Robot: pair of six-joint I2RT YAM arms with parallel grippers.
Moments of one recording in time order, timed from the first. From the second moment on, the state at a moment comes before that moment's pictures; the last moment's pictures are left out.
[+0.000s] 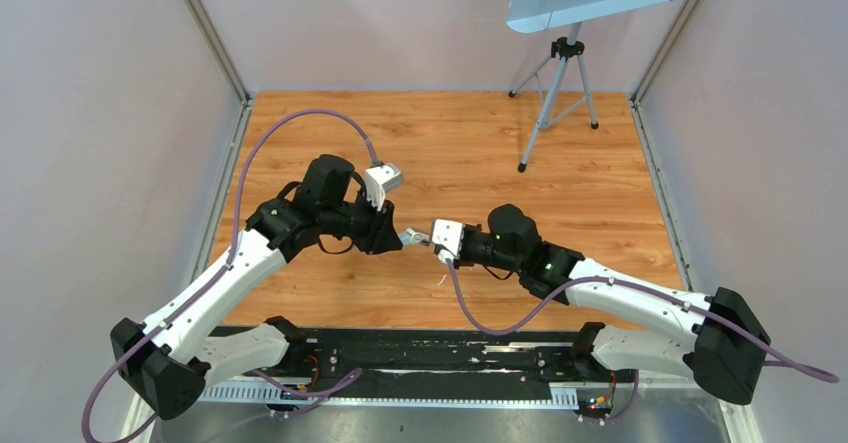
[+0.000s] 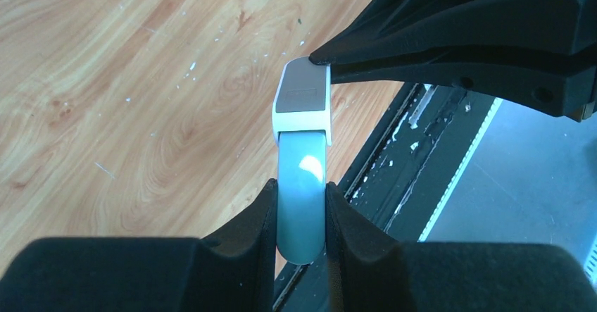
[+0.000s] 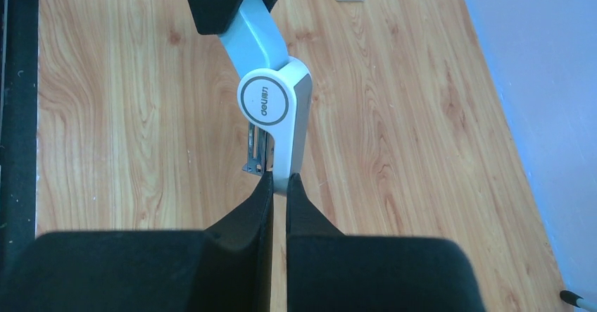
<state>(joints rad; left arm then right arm) -0.60 1.04 1.01 -0.69 0.47 -0.05 0.94 1.08 0.65 0.13 -0.23 -0.58</state>
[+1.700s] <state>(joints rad) -0.59 0.81 0.78 -0.48 0.05 -0.44 0.94 1.45 0.78 0.16 -0.23 0.73</state>
